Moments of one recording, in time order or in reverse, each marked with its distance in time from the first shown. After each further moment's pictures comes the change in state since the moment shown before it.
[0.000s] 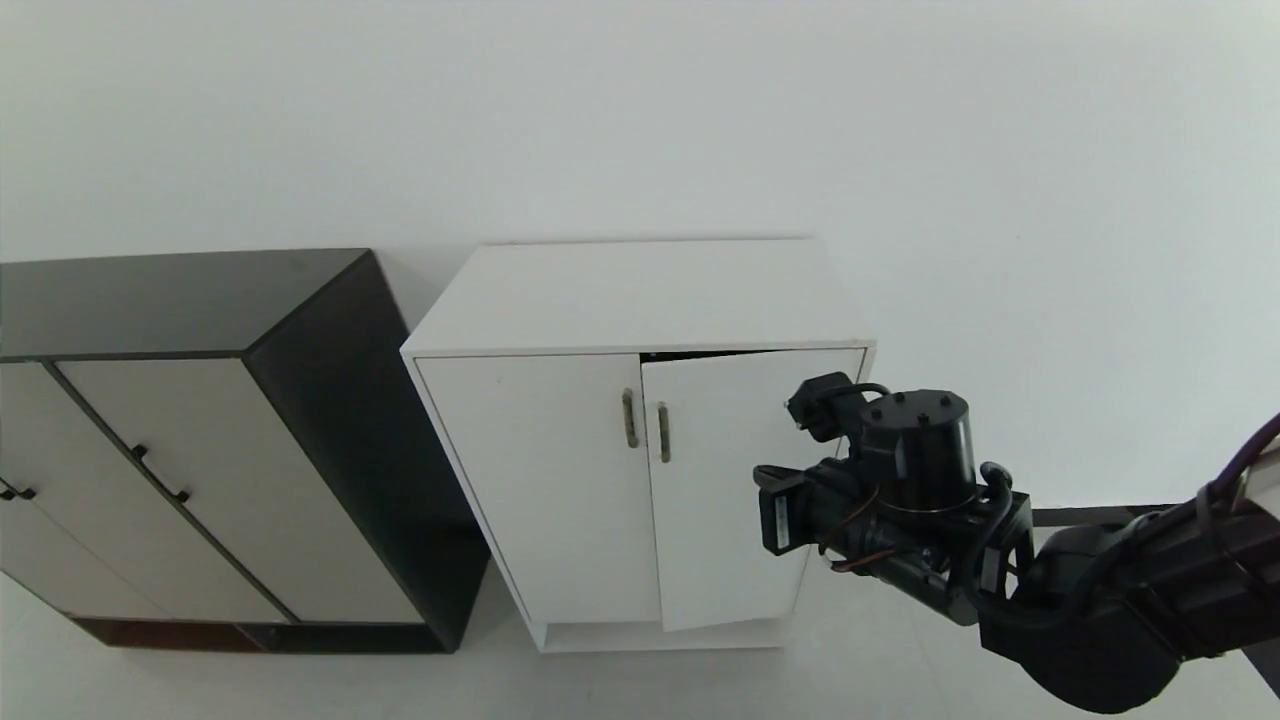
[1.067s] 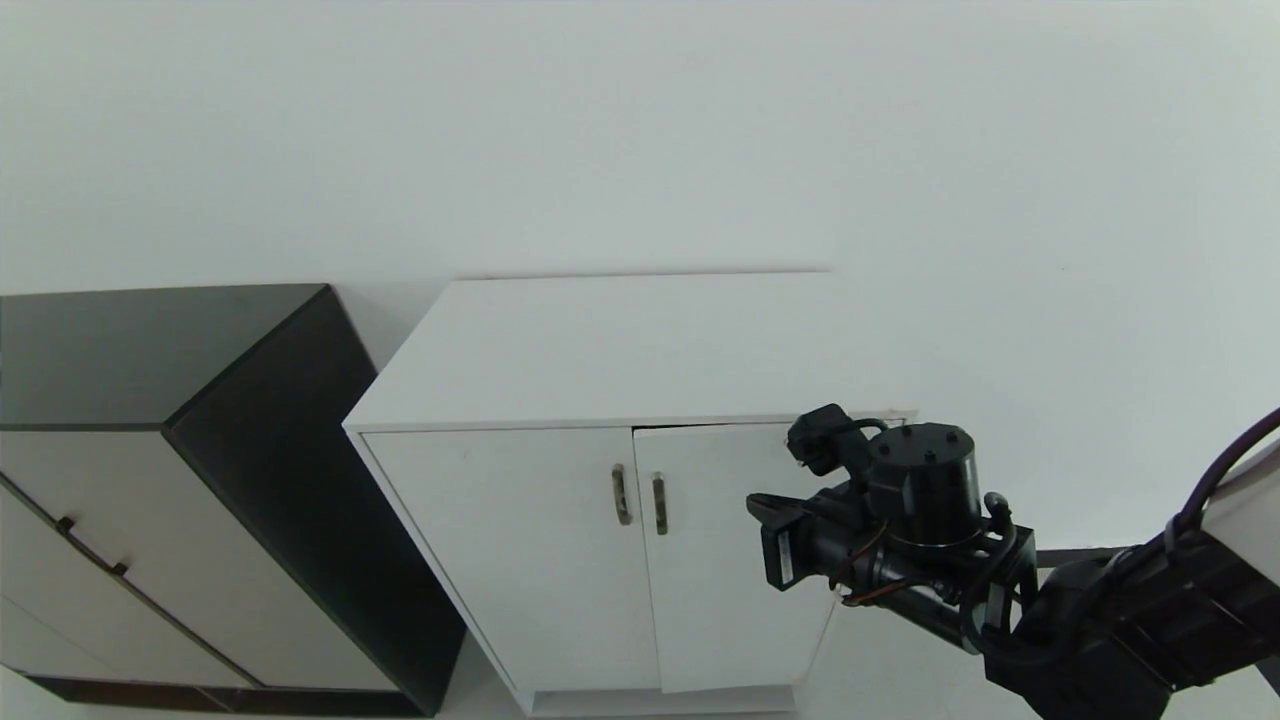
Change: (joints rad) left arm 0.001 0.000 0.000 0.000 0.000 0.000; right arm 0.000 0.032 0.092 -0.124 0.096 -0.038
